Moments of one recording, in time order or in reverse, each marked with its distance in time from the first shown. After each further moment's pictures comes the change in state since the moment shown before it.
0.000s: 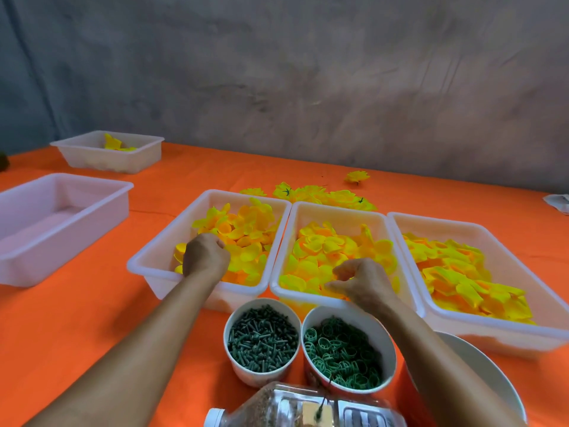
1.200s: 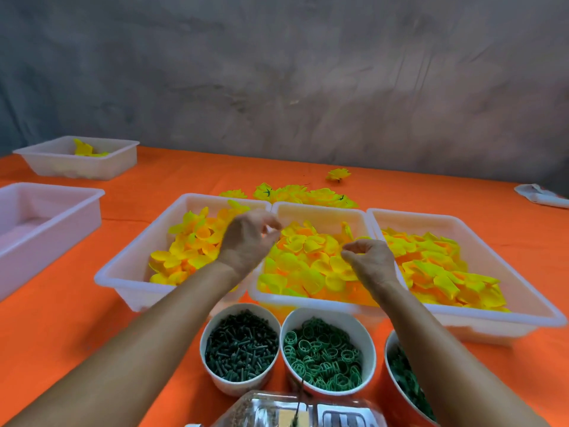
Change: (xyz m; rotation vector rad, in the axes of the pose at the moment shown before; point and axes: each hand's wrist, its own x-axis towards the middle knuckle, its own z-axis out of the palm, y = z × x) left_hand -0.041 0.086 0.007 -0.199 -0.089 0.760; right_hand 0.024 0.021 -0.024 0.206 0.316 0.084
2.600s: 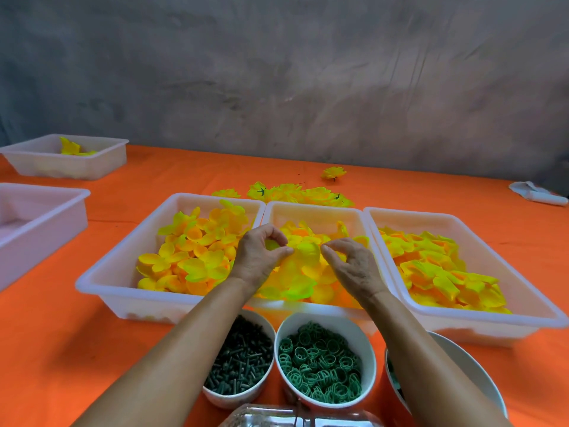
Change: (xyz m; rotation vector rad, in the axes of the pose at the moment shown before) left_hand -0.006 -0.009 0.047 -0.405 -0.035 -0.231; right_hand -0.006 -0.005 0.012 -0.024 -0.120 -0.274
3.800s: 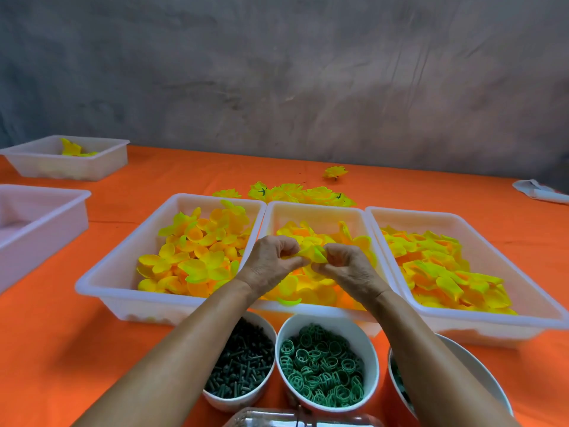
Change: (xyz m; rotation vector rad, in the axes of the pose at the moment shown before) left_hand -0.004 0.004 0.007 0.040 -0.250 0.082; right_hand -0.002 0.000 0.003 0.453 -0.255 -0.039
